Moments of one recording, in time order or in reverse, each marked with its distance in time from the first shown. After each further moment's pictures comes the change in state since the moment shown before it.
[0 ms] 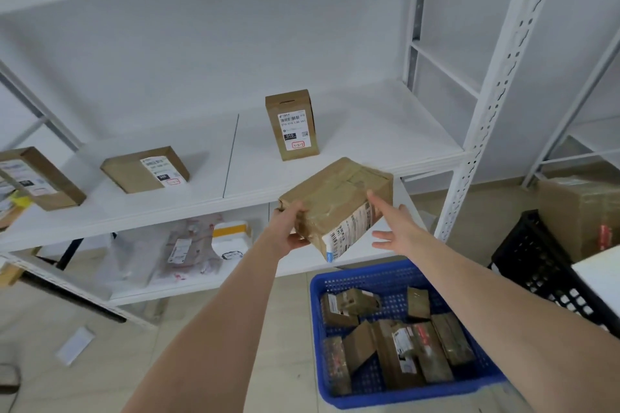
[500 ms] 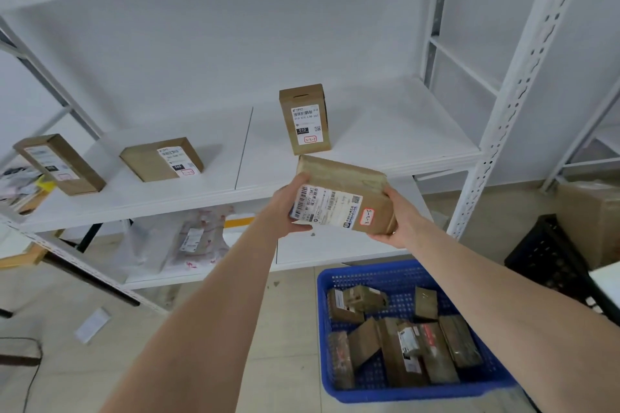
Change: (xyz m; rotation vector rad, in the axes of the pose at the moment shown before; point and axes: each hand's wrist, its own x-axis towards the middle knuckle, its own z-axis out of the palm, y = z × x) left_hand -0.008 0.029 -0.008 0.144 -0.049 0.016; right_hand -0.005 -0.009 0.013 0.169 -0.043 0.141
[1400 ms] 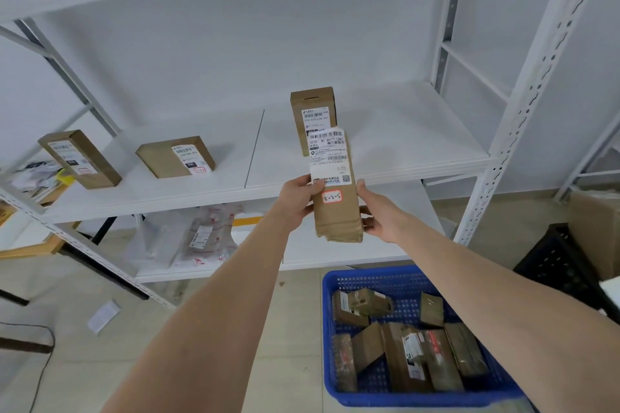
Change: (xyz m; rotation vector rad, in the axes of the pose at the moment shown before) left_hand -0.012 0.003 0.011 -0.029 -0.022 0.237; right_hand -0.010 0.003 0.040 -0.437 -0.245 -0.161
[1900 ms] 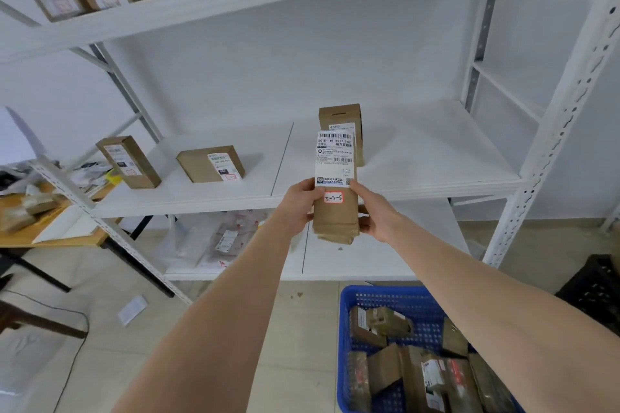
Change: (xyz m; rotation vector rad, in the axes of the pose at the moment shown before) left_hand -0.029 0.024 -0.022 0.040 0.053 0.062; right_hand 0.001 -0.024 0.036 0.136 -0.088 -0.054
